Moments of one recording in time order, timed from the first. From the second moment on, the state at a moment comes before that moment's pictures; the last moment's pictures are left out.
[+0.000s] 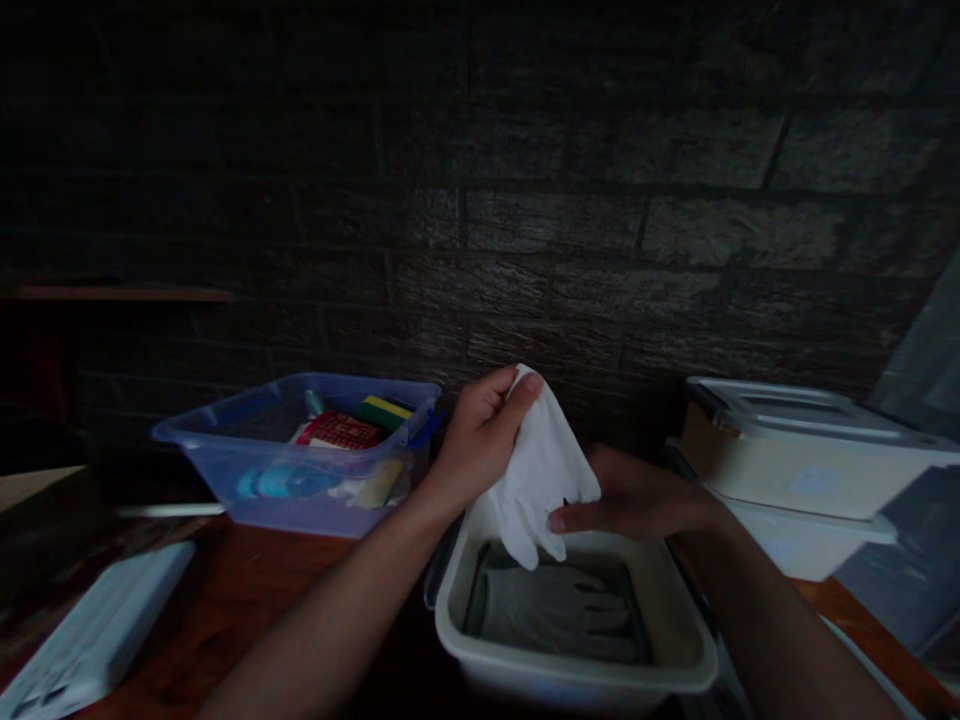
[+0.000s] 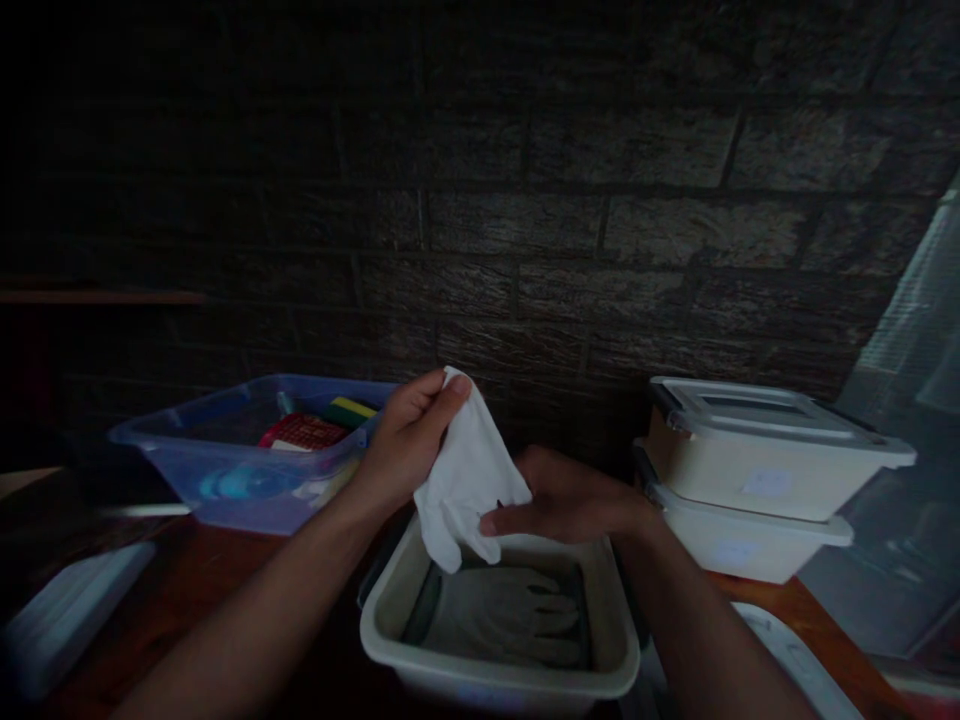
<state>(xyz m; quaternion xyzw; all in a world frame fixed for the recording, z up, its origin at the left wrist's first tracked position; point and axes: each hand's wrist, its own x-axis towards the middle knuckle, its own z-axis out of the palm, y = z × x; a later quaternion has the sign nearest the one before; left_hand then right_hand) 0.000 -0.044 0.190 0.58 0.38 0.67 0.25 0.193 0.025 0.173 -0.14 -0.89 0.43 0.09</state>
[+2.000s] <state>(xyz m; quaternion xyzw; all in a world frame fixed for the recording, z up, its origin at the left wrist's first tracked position) 0.004 -0.052 0.187 0.62 0.39 0.66 0.18 0.183 0.021 0.177 -0.05 -0.77 0.59 0.21</state>
